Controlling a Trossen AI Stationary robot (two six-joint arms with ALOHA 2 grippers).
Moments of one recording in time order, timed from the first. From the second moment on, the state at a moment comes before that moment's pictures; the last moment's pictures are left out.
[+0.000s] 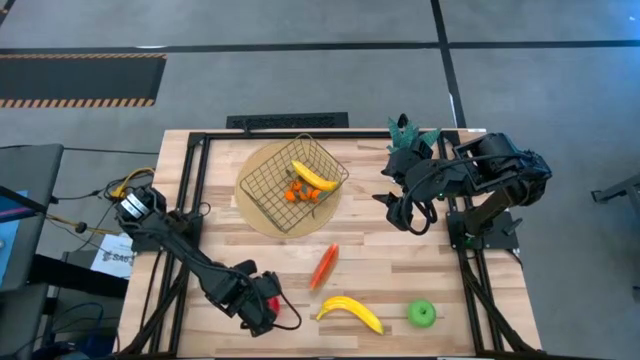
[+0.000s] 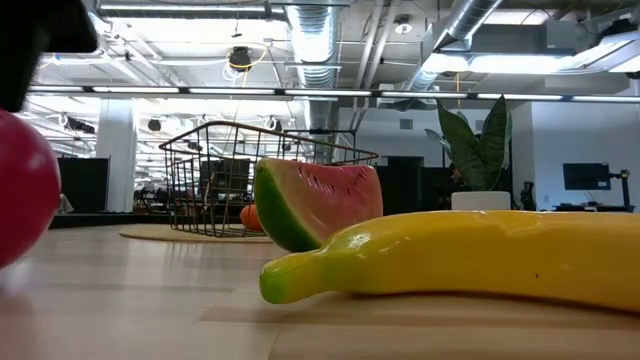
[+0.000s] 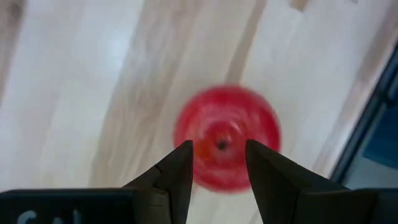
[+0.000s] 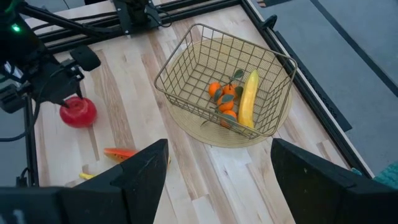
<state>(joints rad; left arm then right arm) -0.69 1.75 1.34 -0.96 -0.14 -1.07 0.29 1.64 2.33 -1.57 0.47 0.51</state>
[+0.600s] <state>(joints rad) -0.68 1.75 1.34 -0.91 -0.08 -0.87 0.29 1.52 2.33 -1.57 0.47 0.53</state>
